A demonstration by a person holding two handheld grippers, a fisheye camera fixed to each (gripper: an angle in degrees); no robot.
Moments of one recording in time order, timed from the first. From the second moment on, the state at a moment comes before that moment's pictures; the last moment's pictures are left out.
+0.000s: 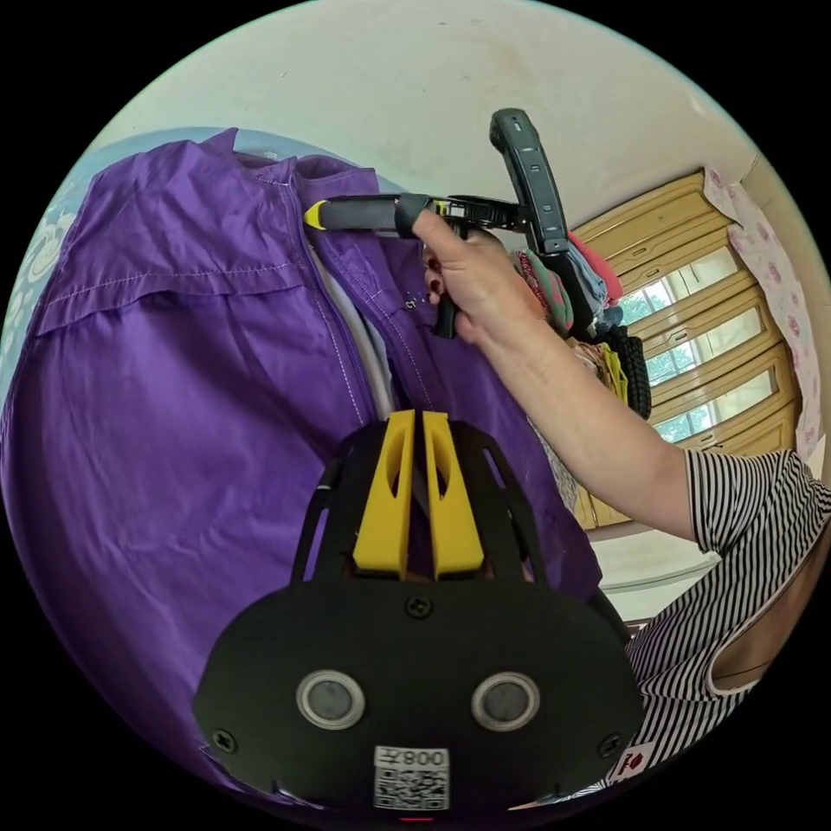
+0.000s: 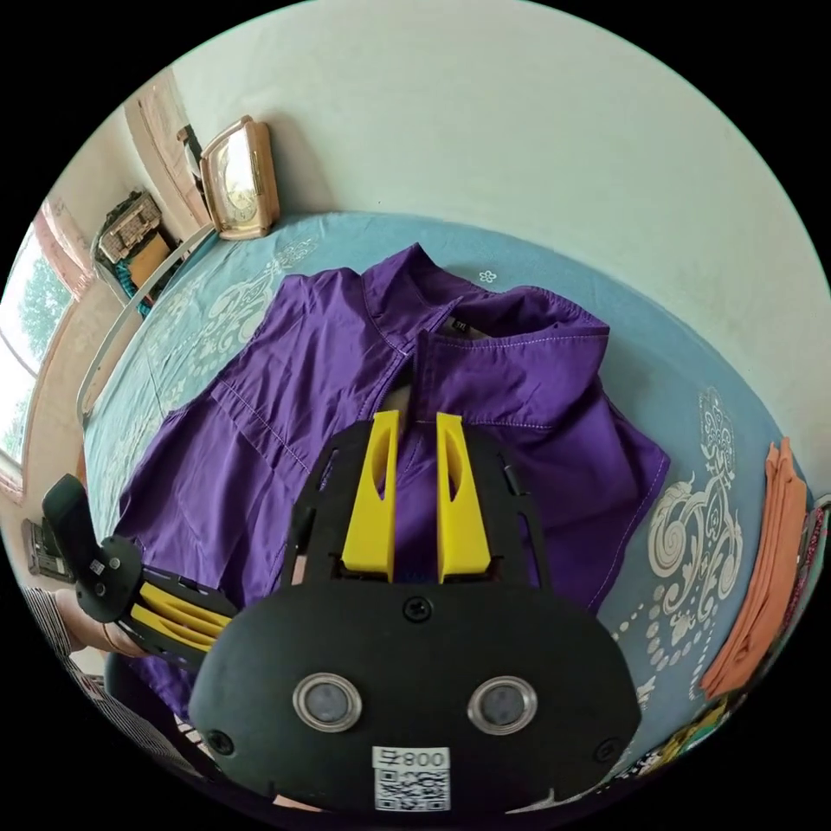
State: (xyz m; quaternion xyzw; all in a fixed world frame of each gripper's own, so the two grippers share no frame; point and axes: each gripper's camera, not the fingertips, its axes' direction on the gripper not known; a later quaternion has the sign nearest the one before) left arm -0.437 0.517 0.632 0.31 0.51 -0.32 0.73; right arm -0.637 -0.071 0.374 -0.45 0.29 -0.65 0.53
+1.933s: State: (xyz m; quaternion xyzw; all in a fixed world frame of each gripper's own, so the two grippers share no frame) left arm -0.204 0.806 0.313 -0.07 0.27 -0.34 0.90; right arm -0.549 -0.038 -0.065 -0.48 0.38 -0.55 0.57
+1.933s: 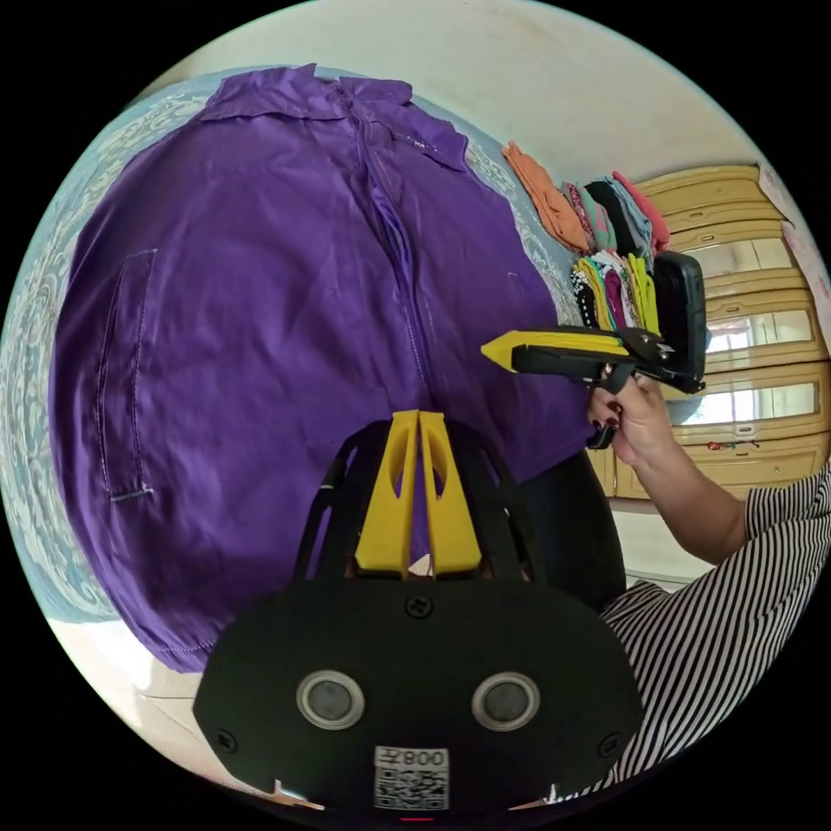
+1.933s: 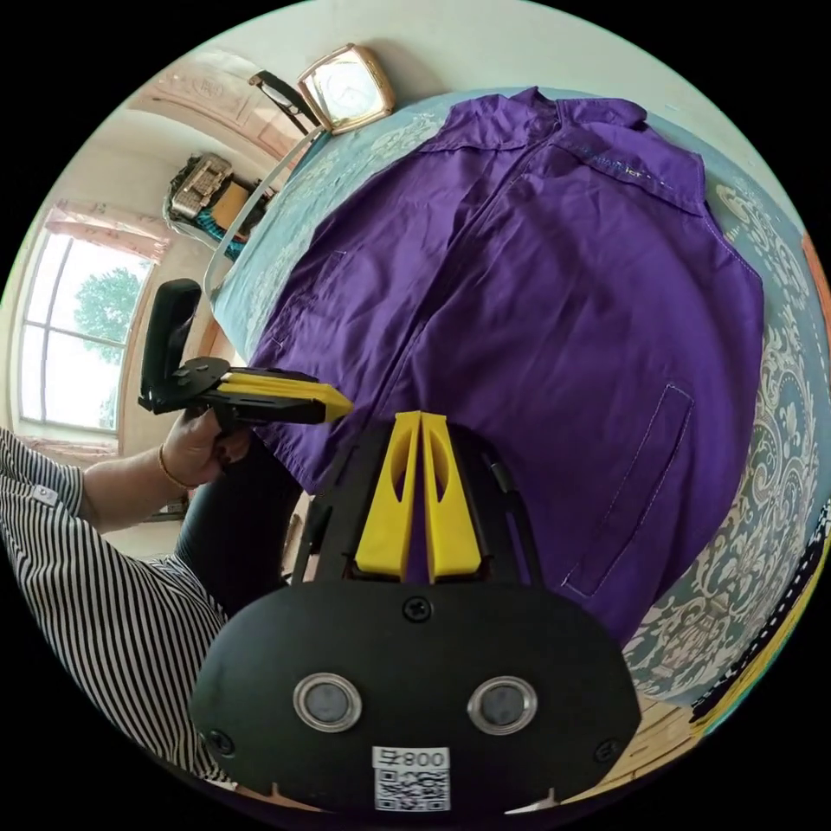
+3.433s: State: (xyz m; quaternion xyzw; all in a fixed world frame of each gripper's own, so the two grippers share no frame) left arm -0.354 1.092 0.179 0.00 0.15 -0.53 0.84; right arm -0.532 -0.180 -0.319 -0.30 0.41 -0.46 0.74
